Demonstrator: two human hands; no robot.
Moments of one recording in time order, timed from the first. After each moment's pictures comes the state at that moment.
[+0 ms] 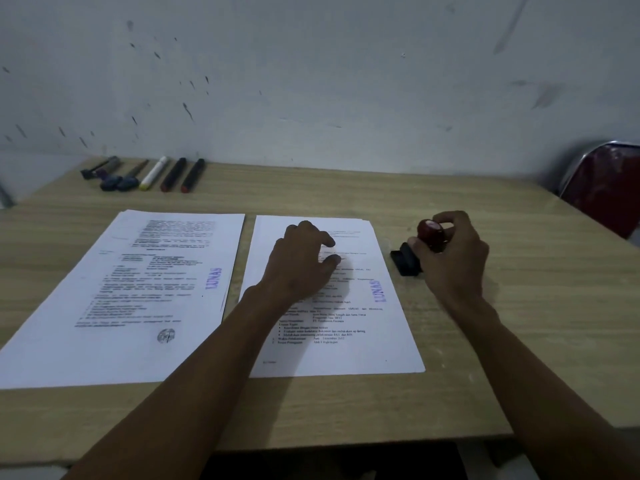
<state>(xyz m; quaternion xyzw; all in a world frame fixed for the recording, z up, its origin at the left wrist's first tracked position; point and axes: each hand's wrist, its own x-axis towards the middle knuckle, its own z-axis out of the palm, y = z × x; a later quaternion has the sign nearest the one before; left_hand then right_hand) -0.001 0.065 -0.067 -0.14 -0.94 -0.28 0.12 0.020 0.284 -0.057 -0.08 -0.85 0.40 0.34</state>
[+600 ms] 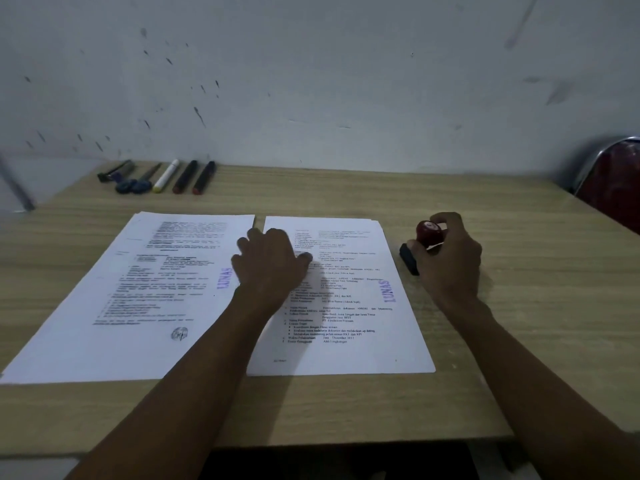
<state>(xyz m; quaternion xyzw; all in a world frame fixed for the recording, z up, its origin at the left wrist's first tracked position) 0.013 0.039 -0.052 0.10 -0.98 -0.17 0.07 0.011 0.272 -0.067 -0.08 -0.87 0.36 0.34</state>
